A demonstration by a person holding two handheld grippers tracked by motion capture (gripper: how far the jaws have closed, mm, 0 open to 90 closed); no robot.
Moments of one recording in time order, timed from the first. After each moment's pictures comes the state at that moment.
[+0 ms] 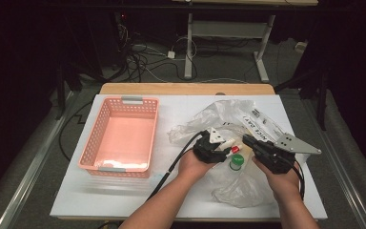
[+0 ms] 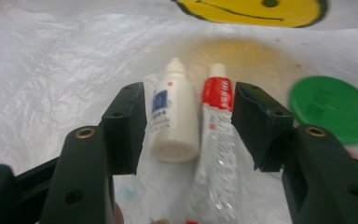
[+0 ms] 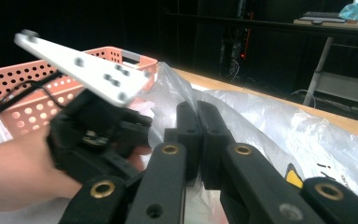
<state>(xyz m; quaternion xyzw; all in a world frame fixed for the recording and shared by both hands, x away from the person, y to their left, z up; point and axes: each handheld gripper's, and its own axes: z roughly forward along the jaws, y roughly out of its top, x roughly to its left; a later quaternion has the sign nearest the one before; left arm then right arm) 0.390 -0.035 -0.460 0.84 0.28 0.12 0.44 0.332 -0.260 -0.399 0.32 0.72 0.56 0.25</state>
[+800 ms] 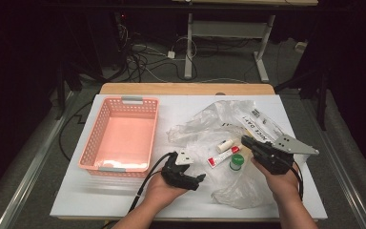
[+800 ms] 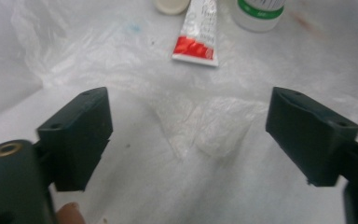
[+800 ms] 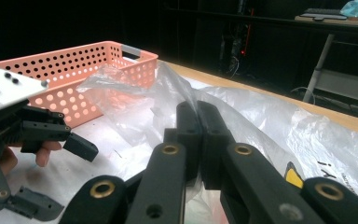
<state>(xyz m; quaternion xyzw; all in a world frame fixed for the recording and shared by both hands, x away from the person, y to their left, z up) 0.333 0.043 -0.478 0.86 0.31 0.08 0.39 0.331 -0.257 -0.401 0.32 0.73 0.55 0.25</state>
